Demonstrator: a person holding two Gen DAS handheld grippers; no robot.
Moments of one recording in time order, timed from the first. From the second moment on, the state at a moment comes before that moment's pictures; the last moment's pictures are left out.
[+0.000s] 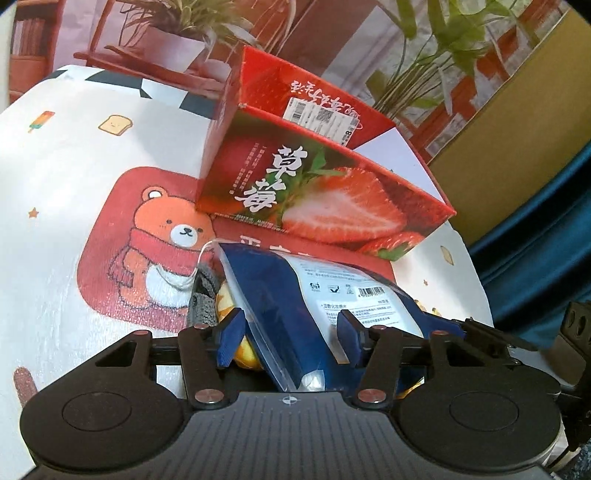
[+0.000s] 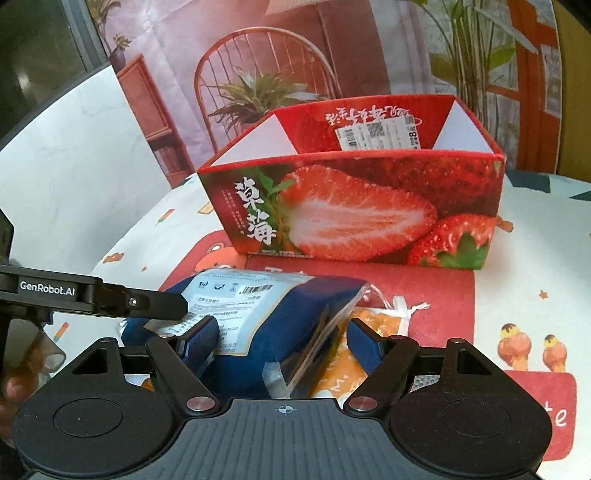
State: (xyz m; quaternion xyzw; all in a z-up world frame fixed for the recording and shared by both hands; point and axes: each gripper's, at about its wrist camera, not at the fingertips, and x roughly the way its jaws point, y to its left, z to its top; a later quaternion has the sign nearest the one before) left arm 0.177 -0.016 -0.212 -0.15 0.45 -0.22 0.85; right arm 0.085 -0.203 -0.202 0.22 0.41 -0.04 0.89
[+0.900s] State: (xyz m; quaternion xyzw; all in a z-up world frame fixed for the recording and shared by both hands) left arm 0.194 -0.029 -0.150 -0.10 0.40 -0.29 0.87; right arm 0.080 -0.200 -0.150 0.18 0.30 -0.05 0.93
